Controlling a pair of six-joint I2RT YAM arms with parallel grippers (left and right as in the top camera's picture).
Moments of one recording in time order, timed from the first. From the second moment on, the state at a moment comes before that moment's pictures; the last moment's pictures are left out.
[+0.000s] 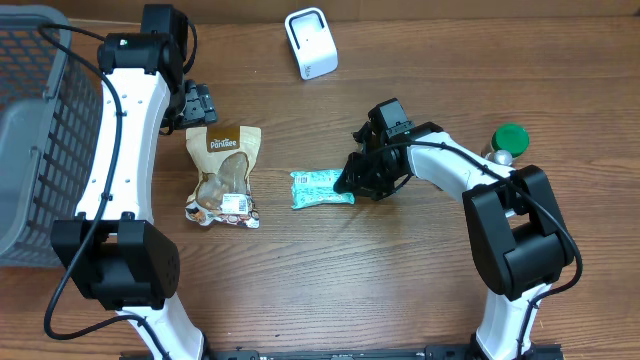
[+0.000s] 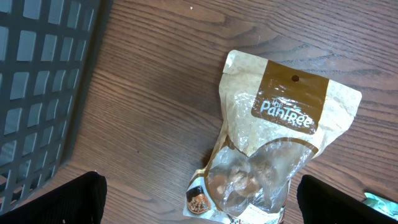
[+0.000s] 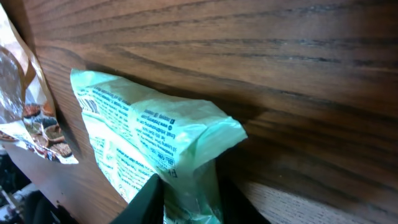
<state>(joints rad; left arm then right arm) -0.02 1.94 1.93 -1.38 -0.27 -0.36 0.39 2.02 1.27 -0.60 -0.56 0.45</state>
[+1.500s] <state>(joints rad) -0.02 1.94 1.93 -1.38 -0.27 -0.36 0.36 1.62 1.28 -0.78 -0.67 0.21</state>
